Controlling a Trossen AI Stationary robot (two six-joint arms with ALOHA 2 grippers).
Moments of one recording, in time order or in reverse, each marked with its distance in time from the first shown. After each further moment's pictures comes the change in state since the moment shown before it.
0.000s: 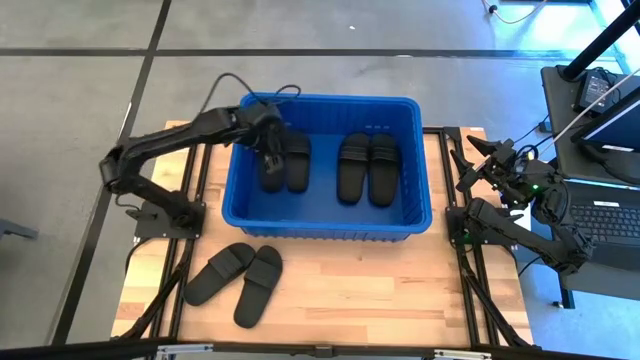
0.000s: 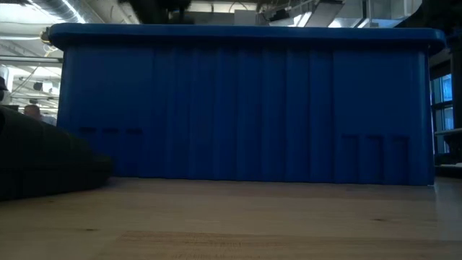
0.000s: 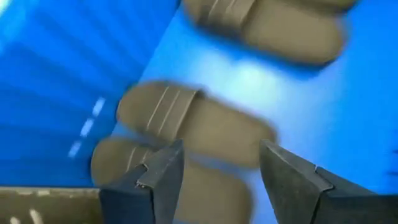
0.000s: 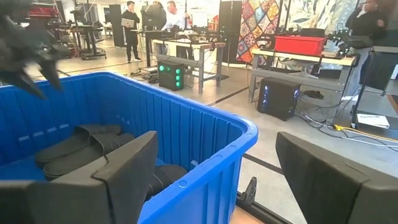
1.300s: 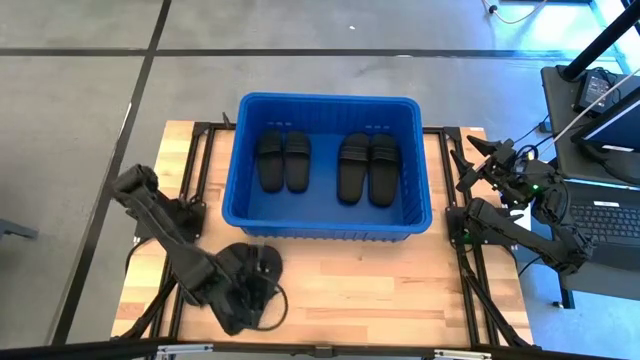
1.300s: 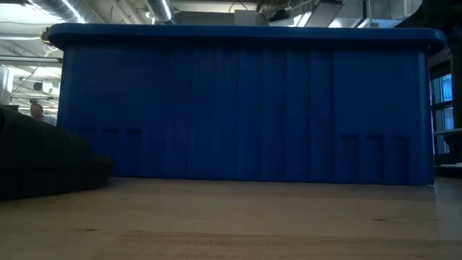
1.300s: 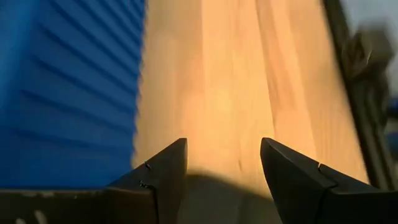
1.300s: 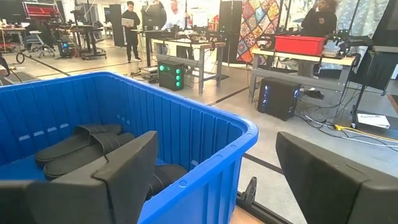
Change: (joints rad) left arm -1.286 0.242 0.104 -0.053 -0.567 -0.699; right arm 0.000 0.000 0.000 -0.001 0.000 0.000
